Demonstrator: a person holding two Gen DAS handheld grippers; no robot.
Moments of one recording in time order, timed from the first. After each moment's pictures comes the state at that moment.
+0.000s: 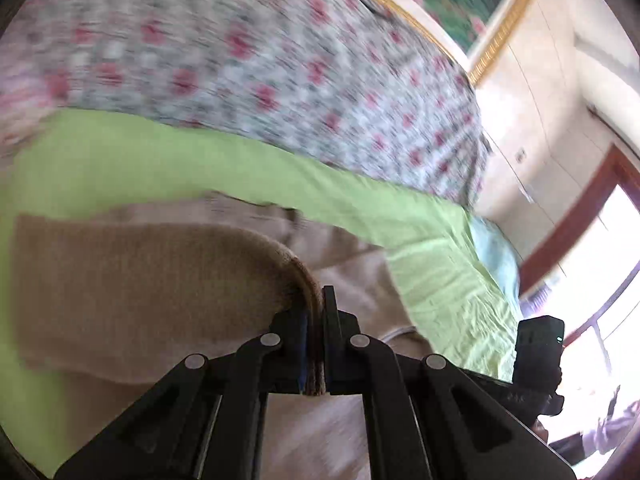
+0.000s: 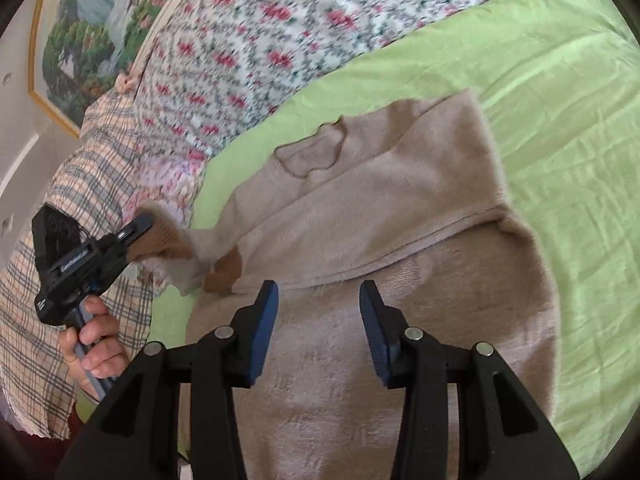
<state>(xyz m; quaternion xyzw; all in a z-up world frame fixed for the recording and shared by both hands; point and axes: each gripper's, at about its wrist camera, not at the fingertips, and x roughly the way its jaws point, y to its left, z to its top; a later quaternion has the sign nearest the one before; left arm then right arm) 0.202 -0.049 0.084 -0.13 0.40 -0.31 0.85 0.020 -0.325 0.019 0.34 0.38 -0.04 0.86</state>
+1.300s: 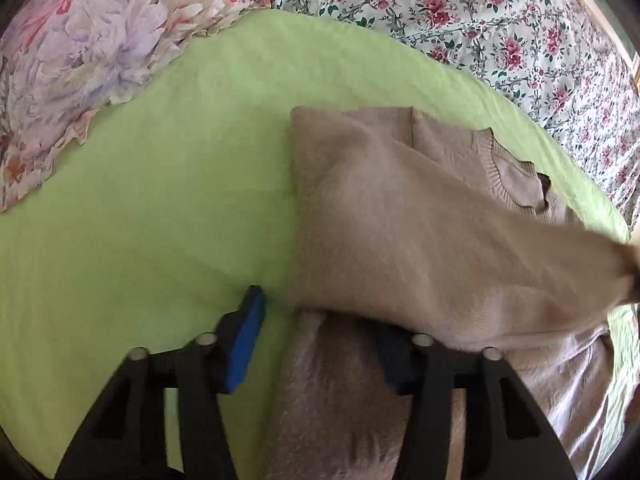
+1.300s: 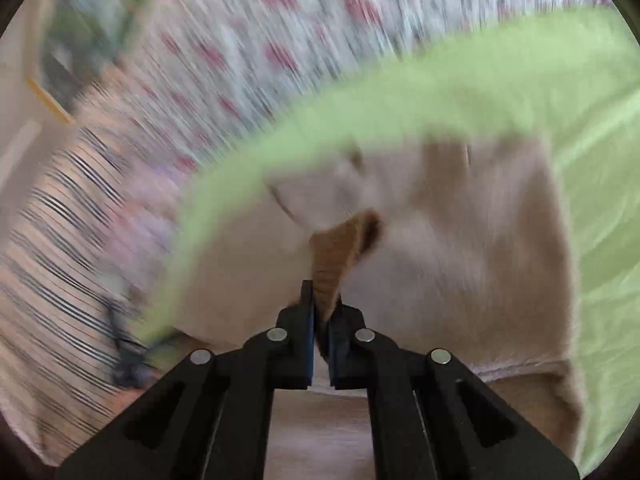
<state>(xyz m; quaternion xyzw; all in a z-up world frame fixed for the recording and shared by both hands) 0.218 0.103 -0.040 -0.10 0.48 -0.02 0.87 0.113 -0.362 0.037 0.32 0.35 -0.01 0.88</state>
